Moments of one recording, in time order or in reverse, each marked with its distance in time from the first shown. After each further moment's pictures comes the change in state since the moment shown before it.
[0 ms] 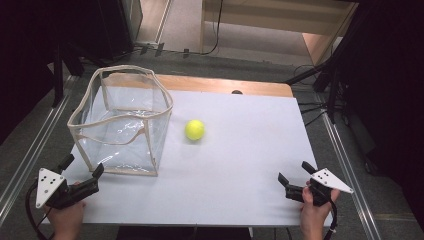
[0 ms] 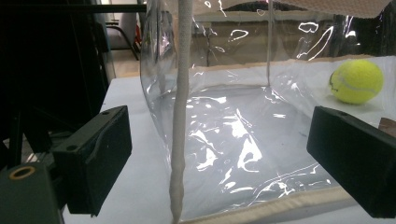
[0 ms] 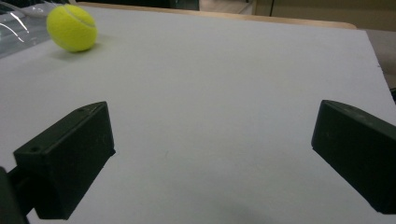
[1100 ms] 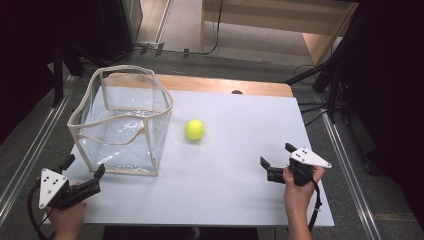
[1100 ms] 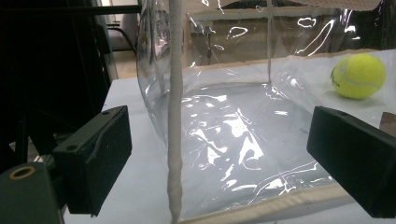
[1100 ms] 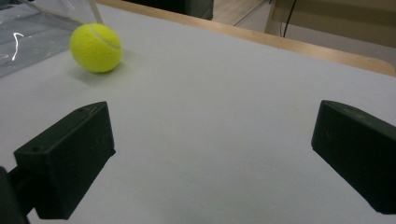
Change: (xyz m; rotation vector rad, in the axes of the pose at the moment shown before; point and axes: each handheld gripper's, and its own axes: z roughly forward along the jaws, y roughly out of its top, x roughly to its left) left arm -0.004 -0.001 0.000 0.003 0.008 0.027; right arm 0.041 0.061 0.039 0.053 0.023 -0.098
